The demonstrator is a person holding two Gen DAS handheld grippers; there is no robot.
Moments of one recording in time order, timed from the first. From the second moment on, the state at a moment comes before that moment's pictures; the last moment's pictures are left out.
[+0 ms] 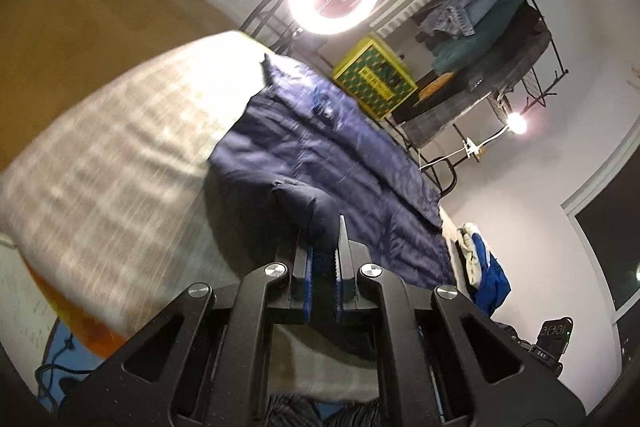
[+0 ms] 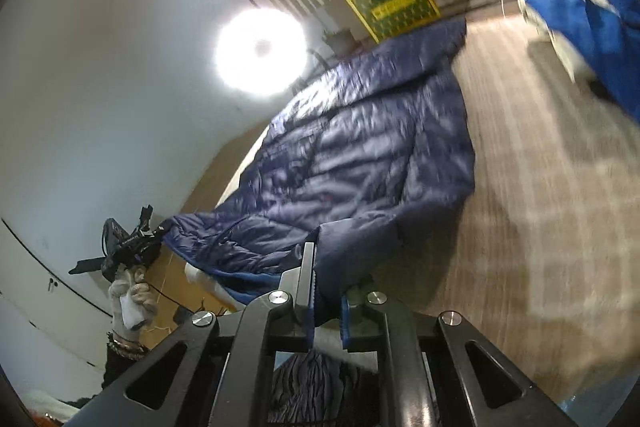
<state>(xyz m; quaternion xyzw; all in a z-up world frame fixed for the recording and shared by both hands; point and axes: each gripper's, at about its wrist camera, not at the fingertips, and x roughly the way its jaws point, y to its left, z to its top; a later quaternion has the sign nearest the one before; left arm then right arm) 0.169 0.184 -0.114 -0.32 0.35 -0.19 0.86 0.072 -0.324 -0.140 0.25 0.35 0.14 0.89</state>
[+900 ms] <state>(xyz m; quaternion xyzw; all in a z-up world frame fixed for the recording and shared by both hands) 0.457 0.082 -0.087 -0.25 0.34 -0.12 0.90 0.335 -0.367 -0.063 0.13 0.34 -0.01 0.93</state>
